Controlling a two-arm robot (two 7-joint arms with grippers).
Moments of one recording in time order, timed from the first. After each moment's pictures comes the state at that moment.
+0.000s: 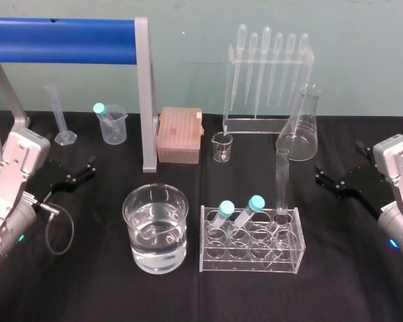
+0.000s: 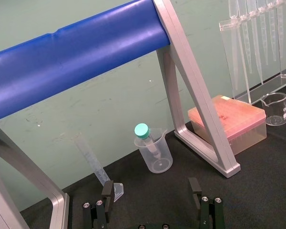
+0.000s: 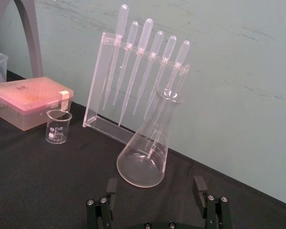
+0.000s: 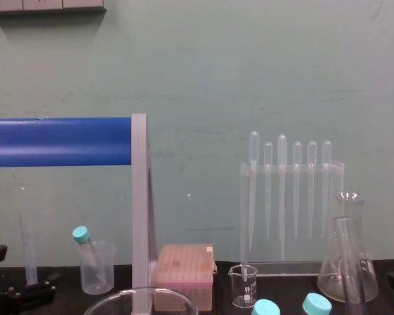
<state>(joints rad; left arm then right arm) -0.20 0.60 0.45 -1.41 -0.25 -0.12 0.03 0.20 0.60 -0.45 -1.41 0.25 -0.12 -0.03</state>
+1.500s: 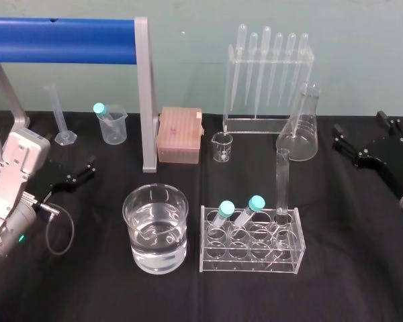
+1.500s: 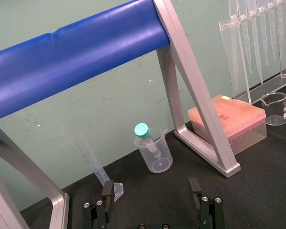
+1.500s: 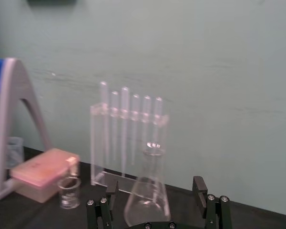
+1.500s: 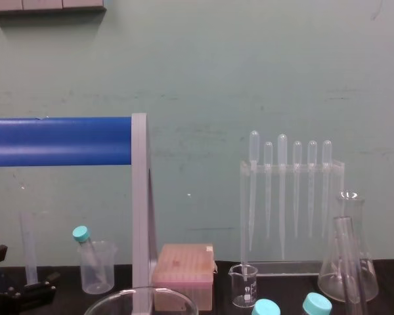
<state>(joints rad) -0.20 0.60 0.45 -1.41 -0.25 -0.12 0.03 0.11 0.58 -0.27 -1.56 0.46 -0.14 0.07</state>
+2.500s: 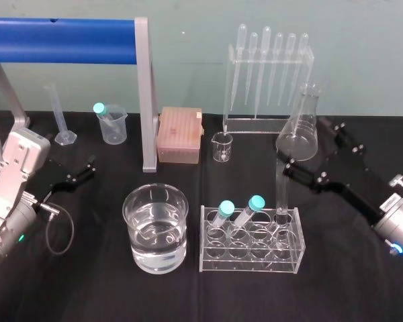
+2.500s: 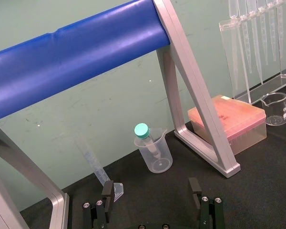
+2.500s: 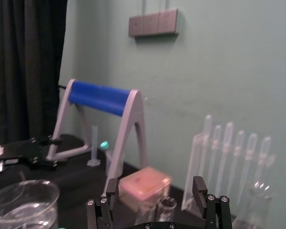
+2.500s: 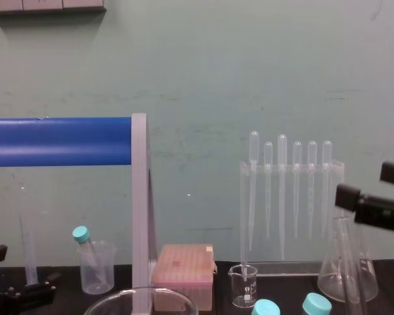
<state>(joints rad) -0.20 0.60 0.45 -1.41 -0.25 -0.12 0.03 0.02 0.60 -0.29 -1.73 0.47 -0.21 0.33</state>
